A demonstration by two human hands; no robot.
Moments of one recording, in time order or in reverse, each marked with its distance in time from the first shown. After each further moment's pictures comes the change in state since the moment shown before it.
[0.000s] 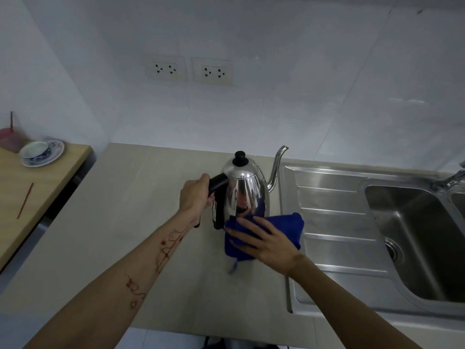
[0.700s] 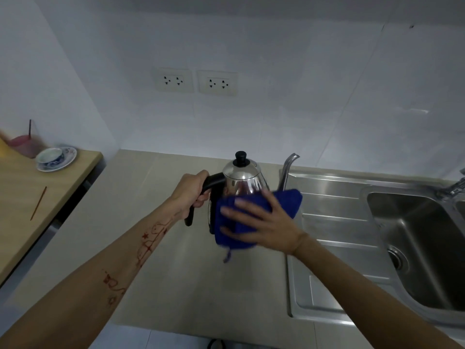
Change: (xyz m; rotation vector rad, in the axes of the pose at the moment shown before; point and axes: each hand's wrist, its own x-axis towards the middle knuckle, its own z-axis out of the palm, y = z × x) left_hand -0.020 0.038 -0.027 0.047 -0.211 0.029; right_hand 0.033 0.050 -0.039 -0.008 0.493 -0.036
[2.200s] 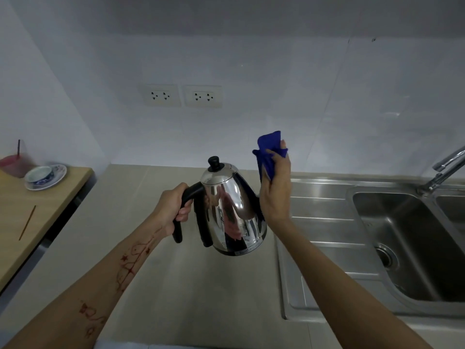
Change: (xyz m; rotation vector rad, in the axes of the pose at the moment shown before) left_hand -0.024 -0.005 -0.007 -0.113 -0.001 0.012; right_hand 0.051 0.038 -0.033 0.774 0.433 1.354
